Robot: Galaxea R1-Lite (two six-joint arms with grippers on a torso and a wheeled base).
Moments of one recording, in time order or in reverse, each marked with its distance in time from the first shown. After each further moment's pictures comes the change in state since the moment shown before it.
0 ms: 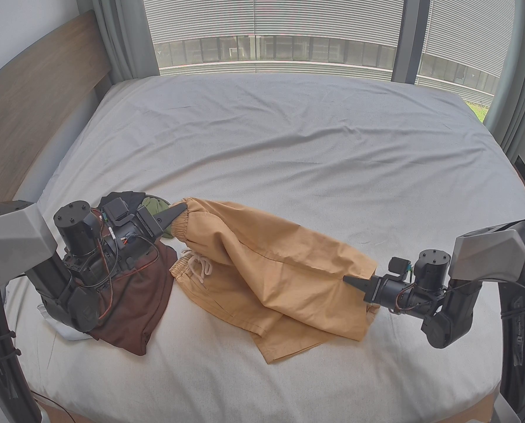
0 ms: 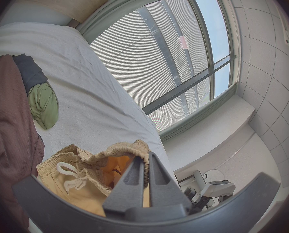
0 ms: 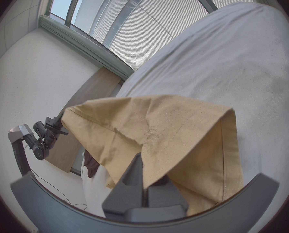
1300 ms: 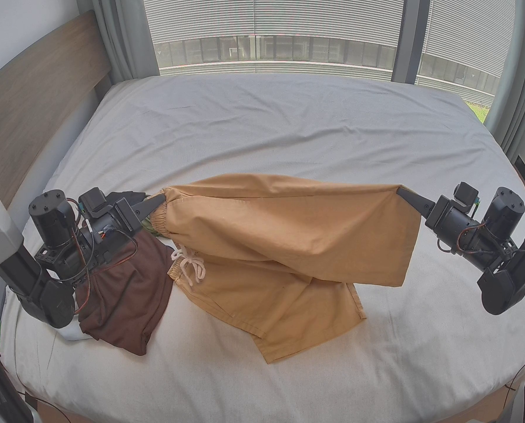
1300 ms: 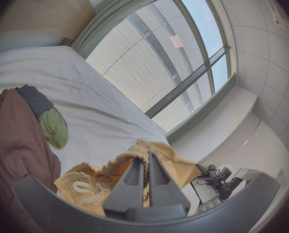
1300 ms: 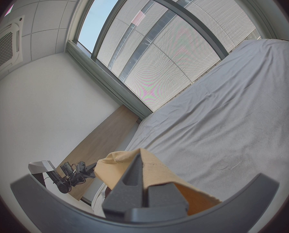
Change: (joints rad) left arm 0.056 -0.154 0.058 0.110 0.007 0.136; right arm -0.118 -0.491 0.072 0.006 0.011 0.133
